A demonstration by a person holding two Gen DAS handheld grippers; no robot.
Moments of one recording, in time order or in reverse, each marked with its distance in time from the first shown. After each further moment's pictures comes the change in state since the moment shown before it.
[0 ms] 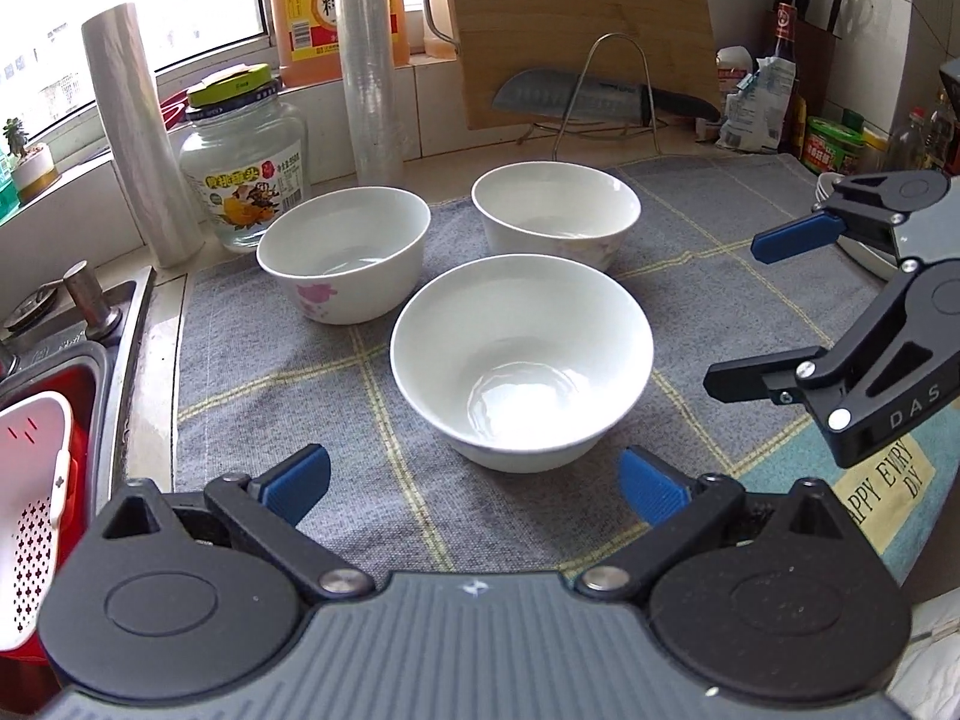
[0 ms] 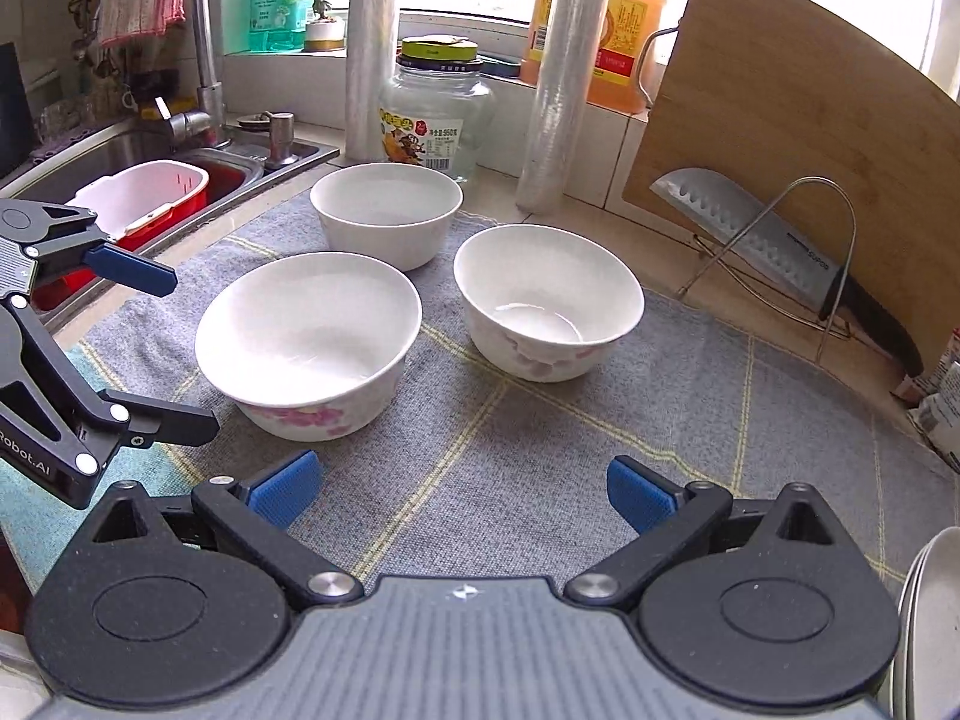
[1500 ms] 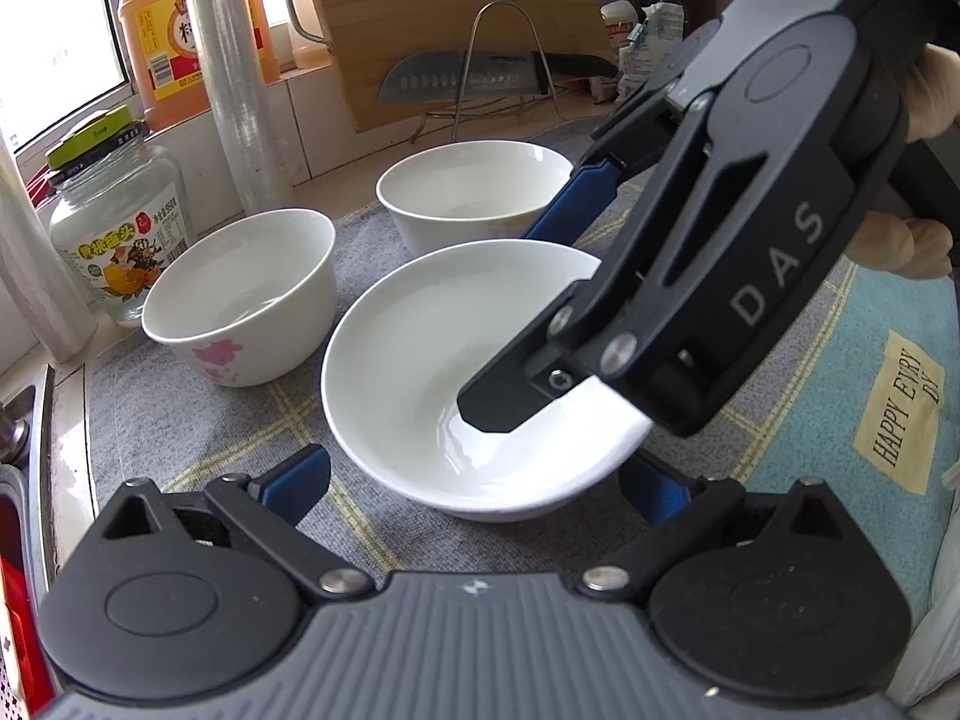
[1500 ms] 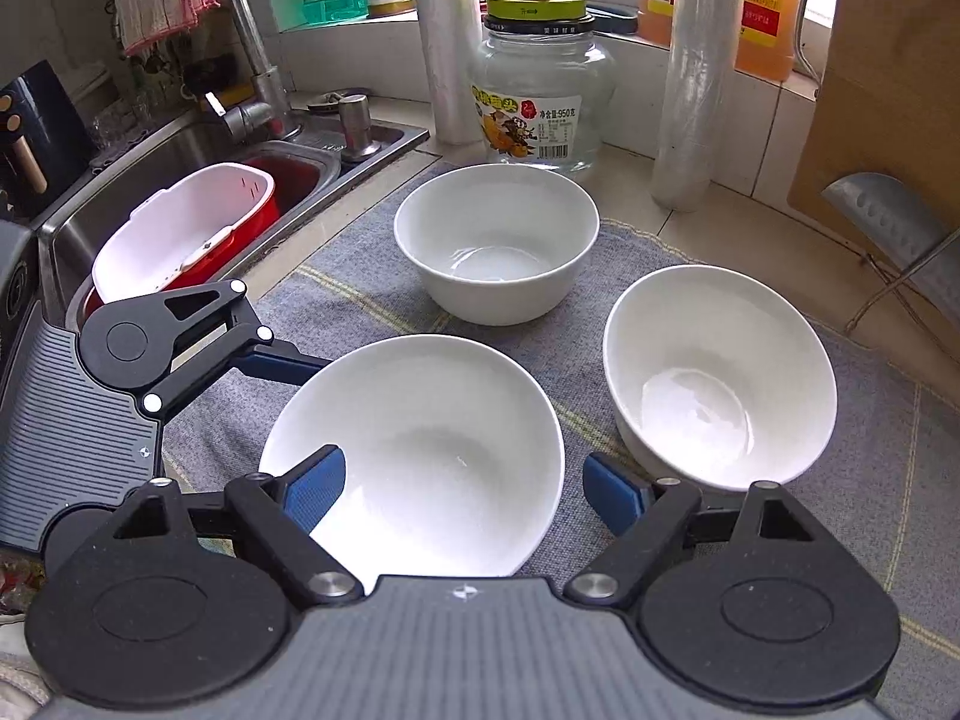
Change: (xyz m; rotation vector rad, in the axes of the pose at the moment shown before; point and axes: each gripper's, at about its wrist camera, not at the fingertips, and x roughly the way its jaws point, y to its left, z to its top) left arm 0.041 0.007 0.005 0.239 -0.039 -0.155; right arm 0.069 0.017 0.070 0.047 0.137 0.238
